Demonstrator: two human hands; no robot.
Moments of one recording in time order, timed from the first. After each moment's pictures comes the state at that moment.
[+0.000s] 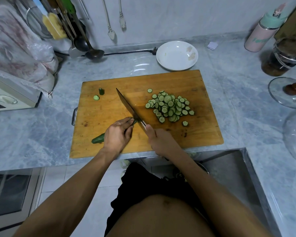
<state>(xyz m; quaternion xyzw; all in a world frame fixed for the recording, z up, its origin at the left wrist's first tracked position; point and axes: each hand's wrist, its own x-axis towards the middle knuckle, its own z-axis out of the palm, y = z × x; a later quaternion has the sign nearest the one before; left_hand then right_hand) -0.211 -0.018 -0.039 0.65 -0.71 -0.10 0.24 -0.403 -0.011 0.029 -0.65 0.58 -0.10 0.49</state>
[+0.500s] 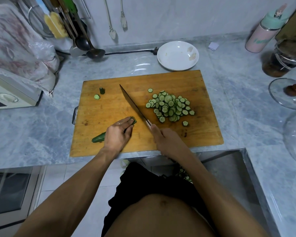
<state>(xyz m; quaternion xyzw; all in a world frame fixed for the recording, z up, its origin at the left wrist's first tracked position) -0.211 -0.016 -0.042 0.66 -0.69 -0.13 0.26 -0.423 -0.004 0.045 -0.64 0.58 -0.12 0.50</state>
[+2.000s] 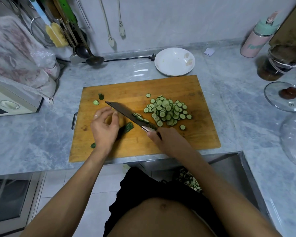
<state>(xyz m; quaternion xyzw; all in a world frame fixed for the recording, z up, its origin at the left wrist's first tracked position) -0.216 -0.027 0.014 0.68 -0.52 -0.10 0.50 -0.439 -0.021 0.040 -0.75 0.55 -0.05 0.36</state>
